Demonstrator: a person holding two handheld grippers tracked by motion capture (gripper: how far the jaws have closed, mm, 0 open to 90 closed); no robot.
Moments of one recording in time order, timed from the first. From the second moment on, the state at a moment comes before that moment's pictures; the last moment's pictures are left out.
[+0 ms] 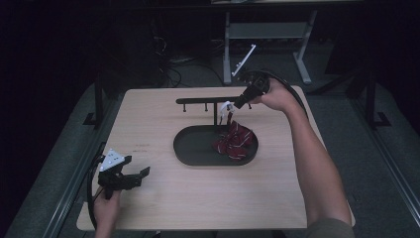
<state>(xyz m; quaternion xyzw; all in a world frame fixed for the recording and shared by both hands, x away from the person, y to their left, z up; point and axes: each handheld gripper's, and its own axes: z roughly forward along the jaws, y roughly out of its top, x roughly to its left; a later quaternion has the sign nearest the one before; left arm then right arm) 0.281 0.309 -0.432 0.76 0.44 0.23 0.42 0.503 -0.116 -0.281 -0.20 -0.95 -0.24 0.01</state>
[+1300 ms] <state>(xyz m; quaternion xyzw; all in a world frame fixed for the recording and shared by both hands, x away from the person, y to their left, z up) 0.280 0.305 -0.432 0.77 0.43 0.23 0.42 0.485 -0.125 -0.294 -0.19 -0.95 -0.26 0.03</state>
